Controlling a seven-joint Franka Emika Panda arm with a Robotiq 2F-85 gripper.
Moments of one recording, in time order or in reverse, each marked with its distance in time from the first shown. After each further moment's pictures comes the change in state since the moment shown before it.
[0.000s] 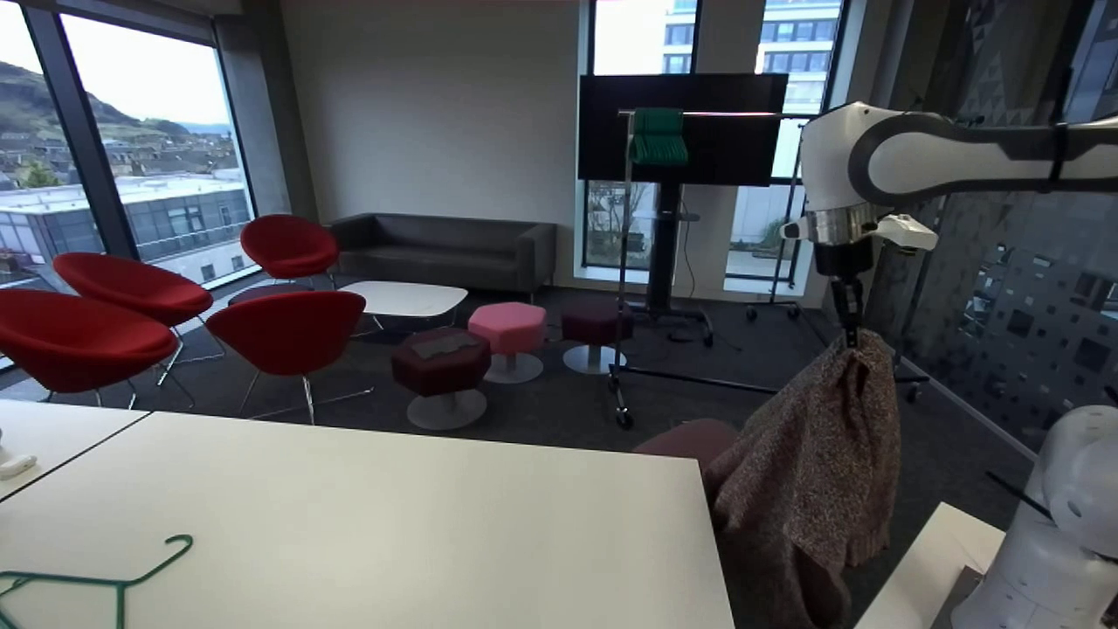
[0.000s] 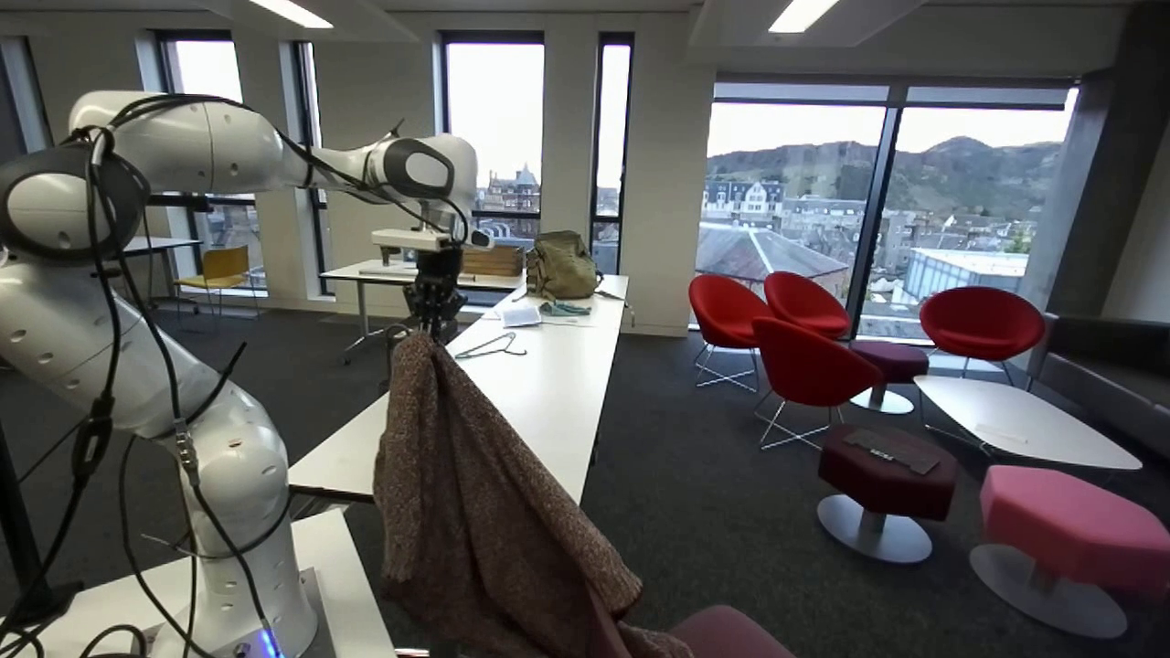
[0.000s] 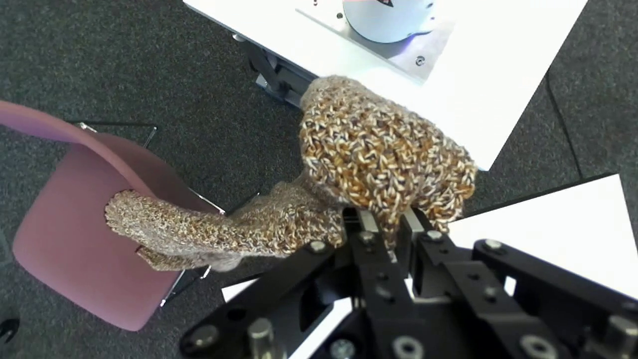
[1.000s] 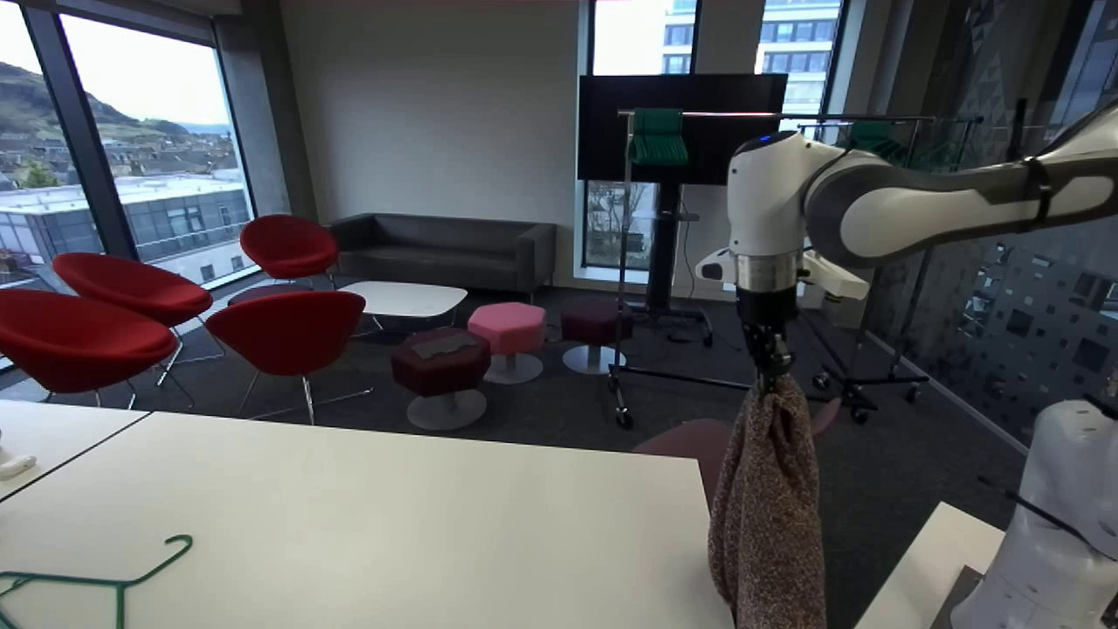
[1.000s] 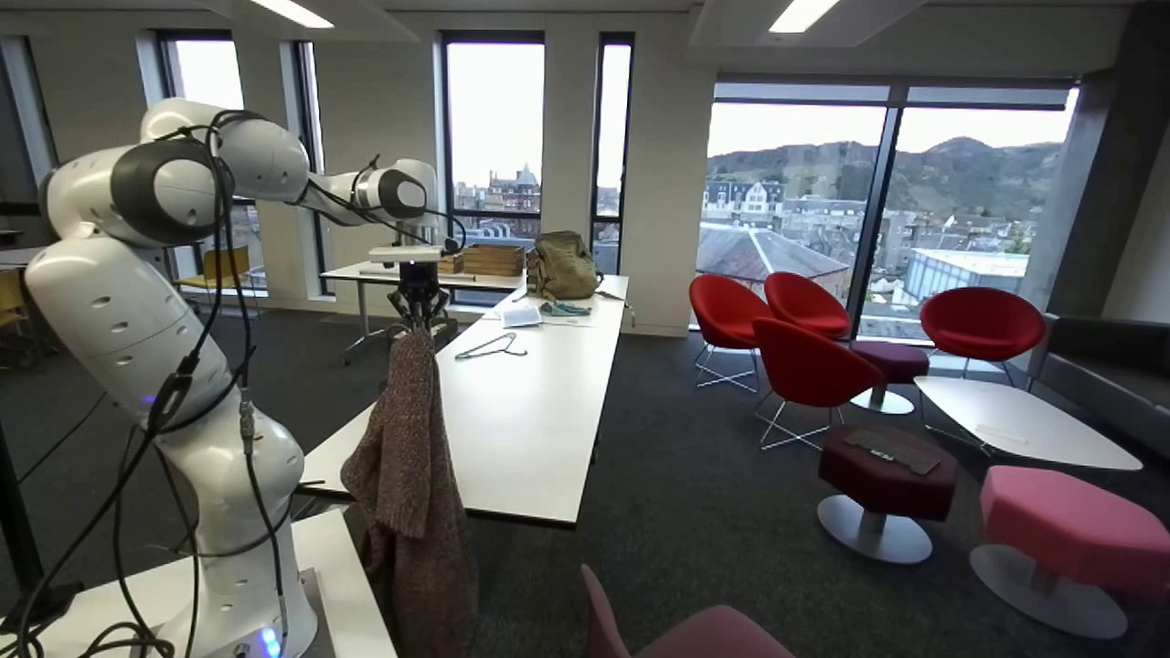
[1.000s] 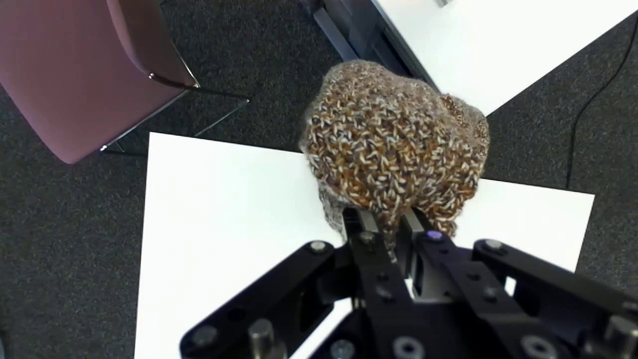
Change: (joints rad) arm 0.216 0.220 0.153 0.072 0.000 0.249 -0.050
